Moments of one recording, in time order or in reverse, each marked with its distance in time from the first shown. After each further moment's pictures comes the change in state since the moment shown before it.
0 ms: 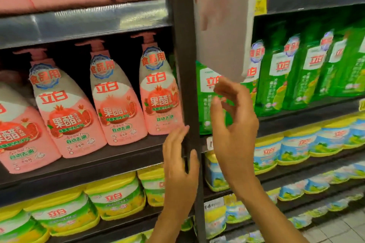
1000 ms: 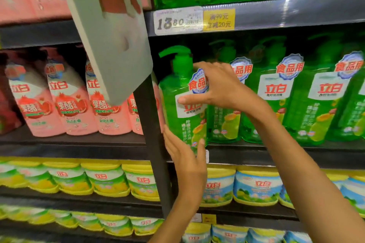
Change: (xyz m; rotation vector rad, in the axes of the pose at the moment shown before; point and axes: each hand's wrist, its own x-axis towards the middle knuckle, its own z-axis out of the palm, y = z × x) left_hand 0.030 0.045 0.153 0.168 0.360 -0.348; right_hand 0.183 0.067 -0.049 -0.467 -0.952 -0.325
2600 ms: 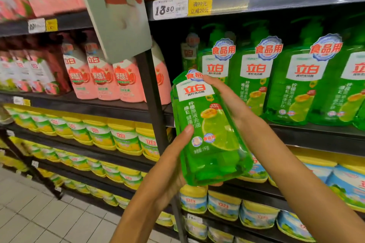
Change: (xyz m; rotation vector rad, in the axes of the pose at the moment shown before) left_hand -0.097 0.111 -0.056 -0.641 -0.496 -0.699; right_hand -0.114 0.015 -0.006 1.670 -0.380 0.461
